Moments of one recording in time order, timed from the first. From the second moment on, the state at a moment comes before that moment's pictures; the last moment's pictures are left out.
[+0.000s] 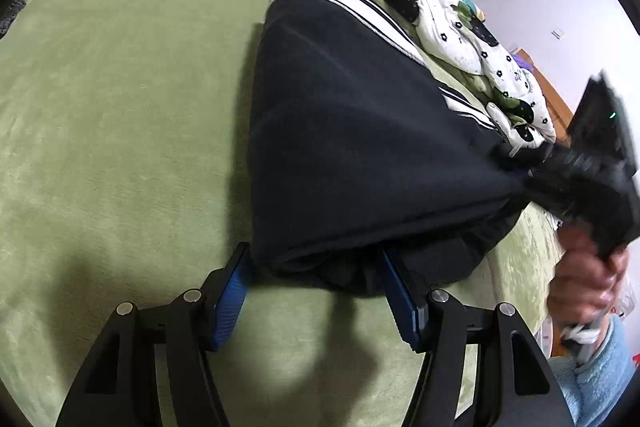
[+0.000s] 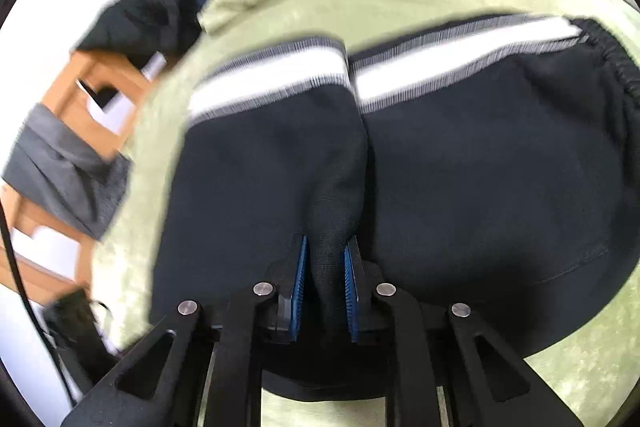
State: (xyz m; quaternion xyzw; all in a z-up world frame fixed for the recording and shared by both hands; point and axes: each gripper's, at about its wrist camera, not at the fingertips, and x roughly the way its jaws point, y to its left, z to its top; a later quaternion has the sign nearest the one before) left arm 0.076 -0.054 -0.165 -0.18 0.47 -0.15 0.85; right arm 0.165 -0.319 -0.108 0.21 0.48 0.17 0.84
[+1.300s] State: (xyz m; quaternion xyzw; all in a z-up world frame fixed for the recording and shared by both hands) left arm 0.071 -0.172 -0.160 0.00 0.45 -0.20 0.87; right arm 0.150 -0.502 -0.119 0.11 0.41 -0.03 0.91
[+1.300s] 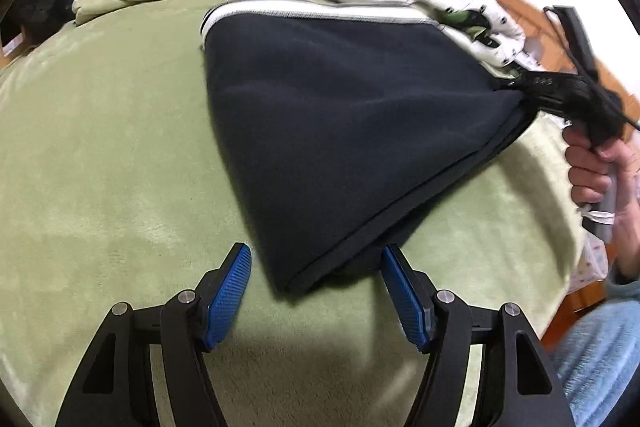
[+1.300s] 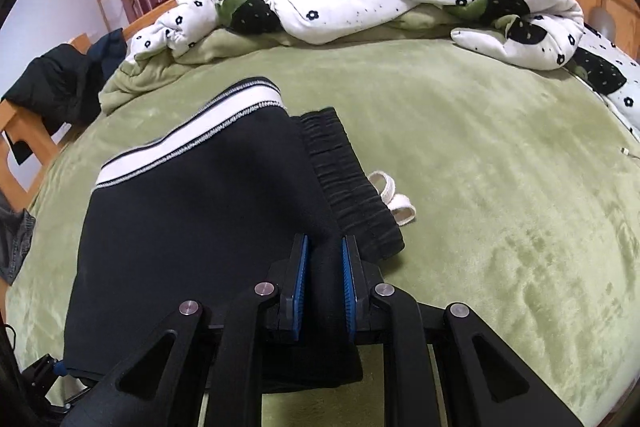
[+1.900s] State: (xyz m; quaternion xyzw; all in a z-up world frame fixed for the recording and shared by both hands) left arm 0.099 -0.076 -0.017 -0.03 0.41 -0.15 0.90; right arm 0.141 -0.502 -0.051 0.03 0.41 -0.04 0.91
